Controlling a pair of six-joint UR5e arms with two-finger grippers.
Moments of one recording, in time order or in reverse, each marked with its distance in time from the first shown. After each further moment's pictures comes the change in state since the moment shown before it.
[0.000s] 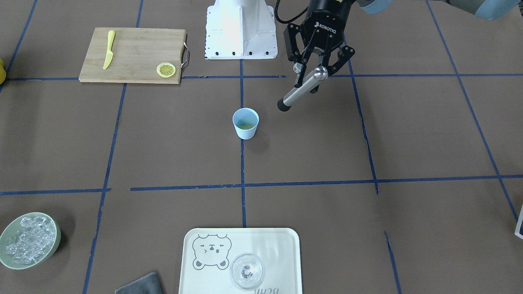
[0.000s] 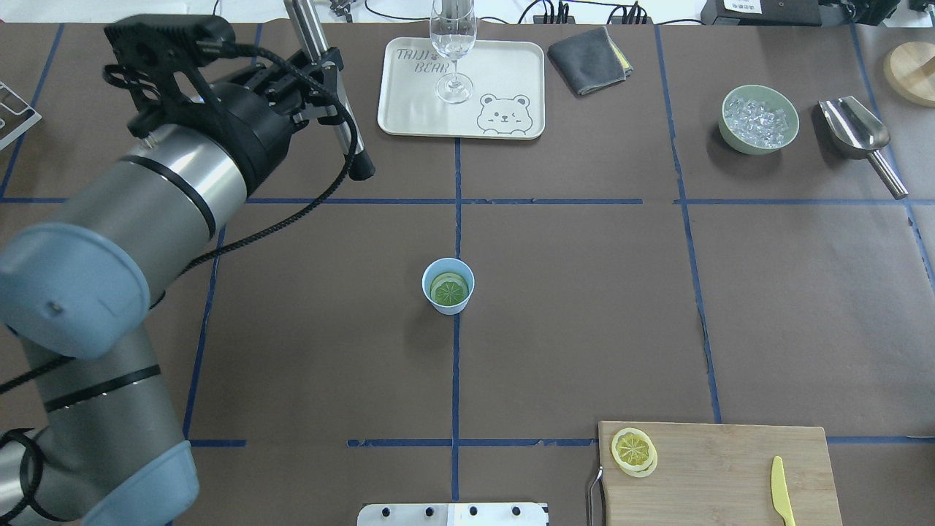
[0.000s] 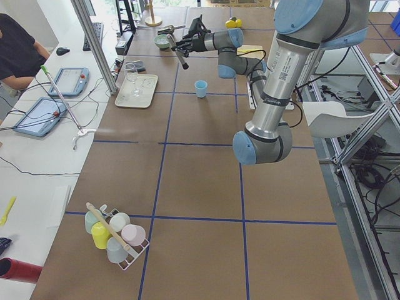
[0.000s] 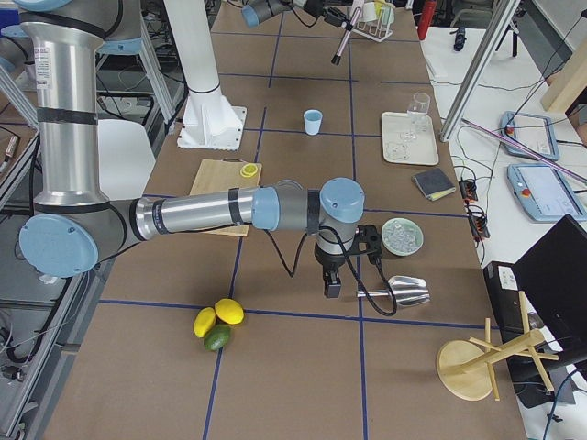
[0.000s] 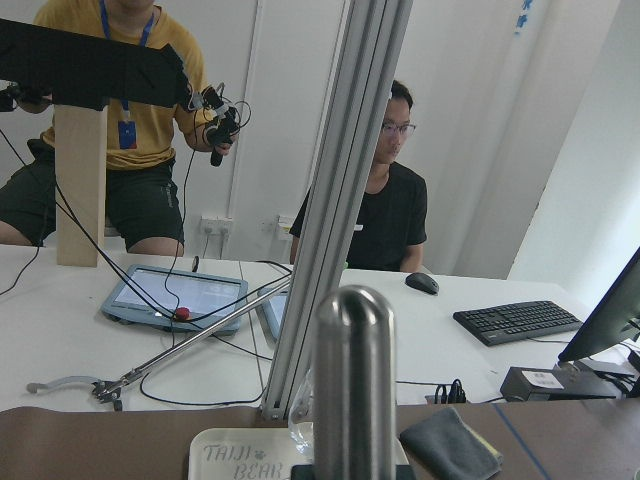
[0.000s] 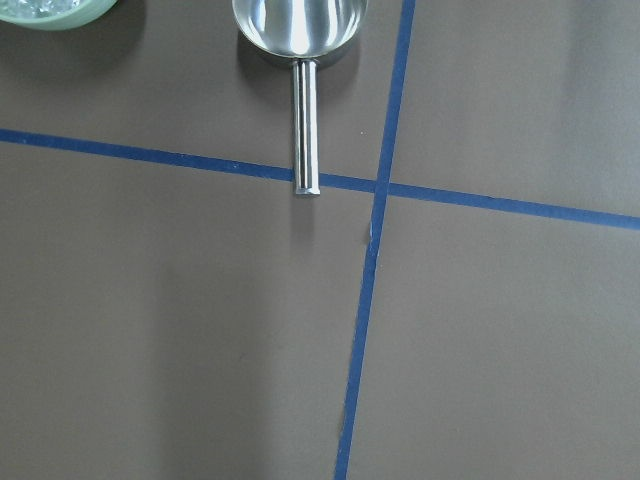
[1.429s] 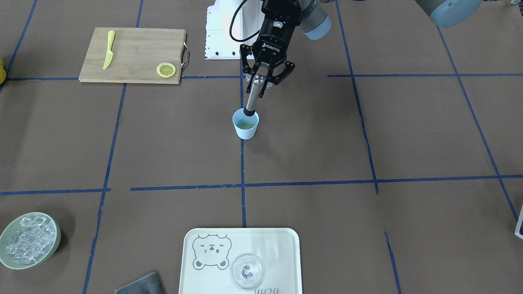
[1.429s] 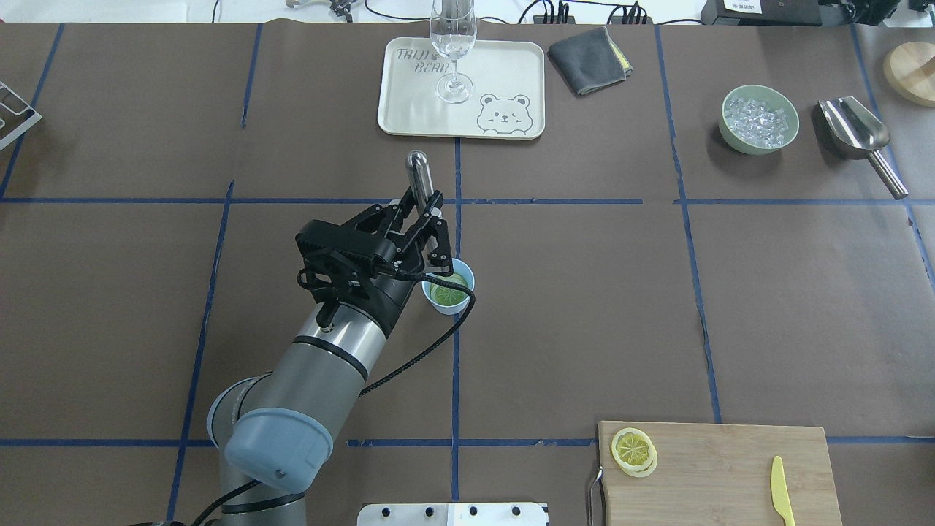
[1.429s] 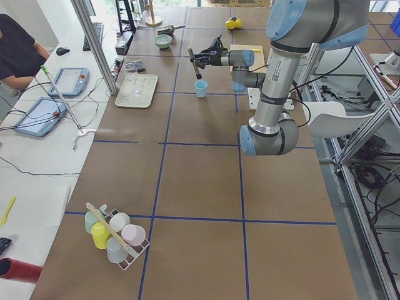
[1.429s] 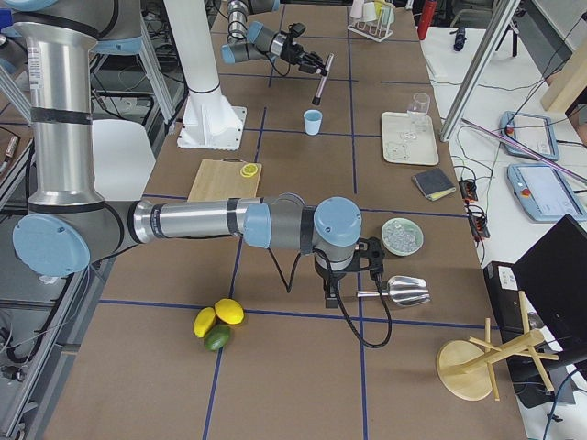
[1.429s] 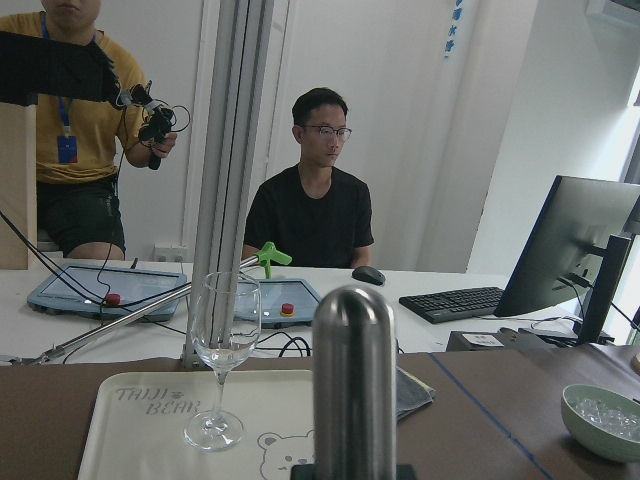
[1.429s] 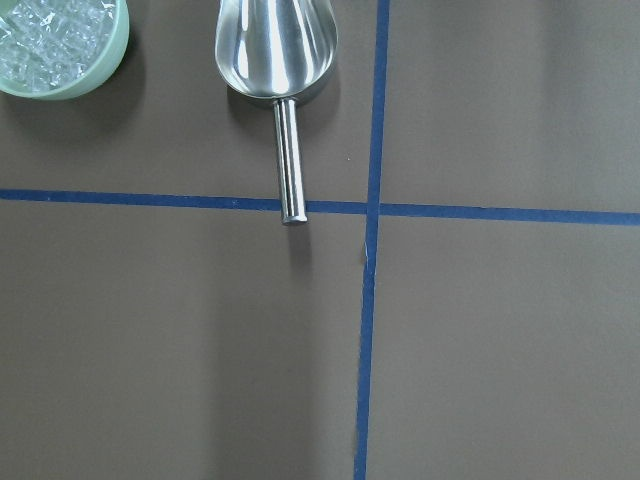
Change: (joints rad) left arm 0.238 -0.086 0.285 -0.277 0.232 0.207; right arm 0.074 -0.001 -0.051 0.032 0.095 0.026
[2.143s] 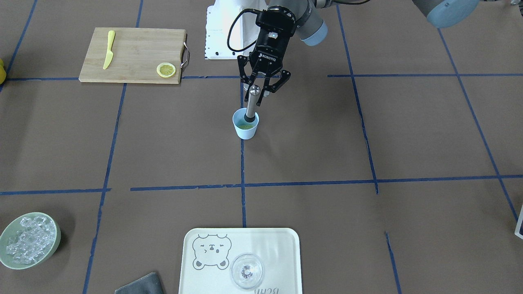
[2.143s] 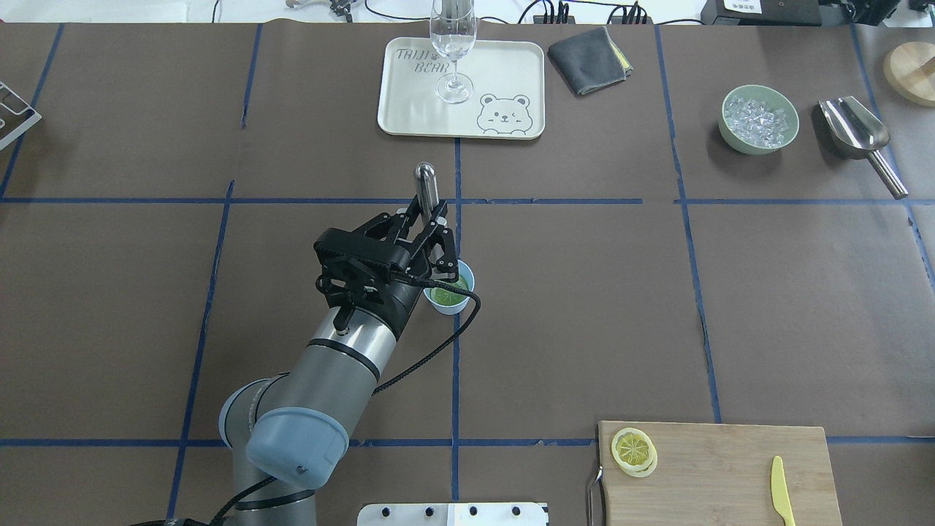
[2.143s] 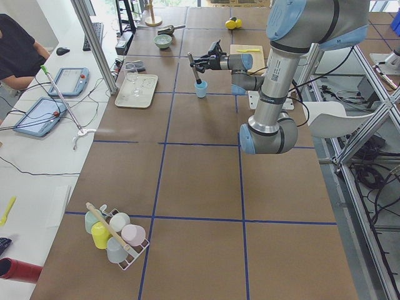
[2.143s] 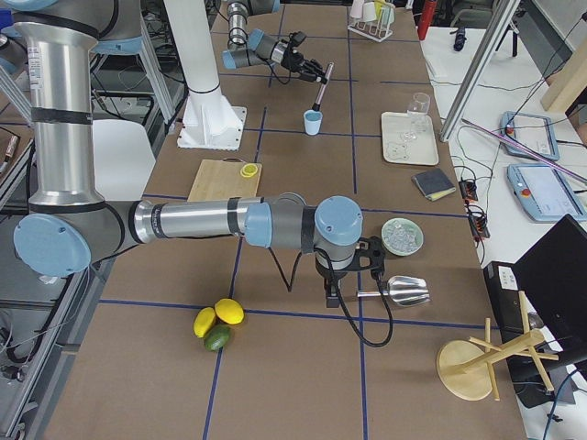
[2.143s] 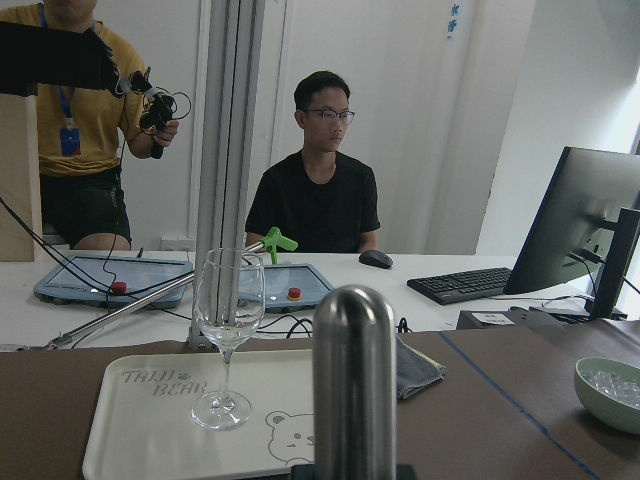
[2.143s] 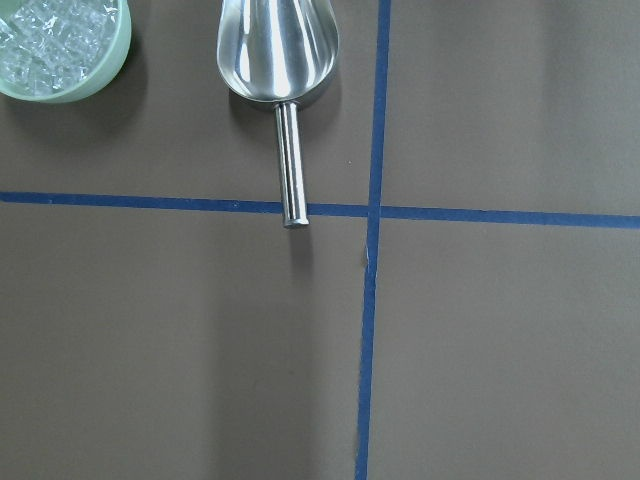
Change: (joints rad) left arm 0.003 -0.014 0.054 -0.002 0.001 -0.001; right arm 0.000 0.004 0.000 -0.001 0.000 0.001
